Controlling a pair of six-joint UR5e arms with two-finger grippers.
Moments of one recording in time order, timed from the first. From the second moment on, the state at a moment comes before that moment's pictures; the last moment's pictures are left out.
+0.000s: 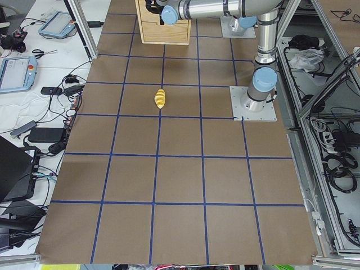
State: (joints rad) left arm -1.90 -1.90 -1.55 -1.00 1.11 -0.38; right arm 1.60 -1.49 1.43 -1.47 -1.61 0.02
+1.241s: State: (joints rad) left arm -1.91 -1.93 -1.55 -0.98 1.11 -0.36; right arm 1.60 -1.49 1.43 -1.47 -1.61 0.02
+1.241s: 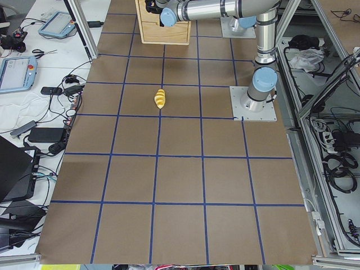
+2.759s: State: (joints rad) left arm -1.91 -1.92 -1.55 -0.96 1.29 -0.31; right arm 1.60 -1.49 1.43 -1.47 -1.61 0.02
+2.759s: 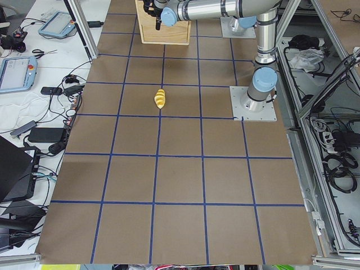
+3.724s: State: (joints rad) left arm -1.91 -1.90 -1.55 -1.02 1.32 -0.31; right arm 1.60 -1.49 1.43 -1.47 -1.61 0.02
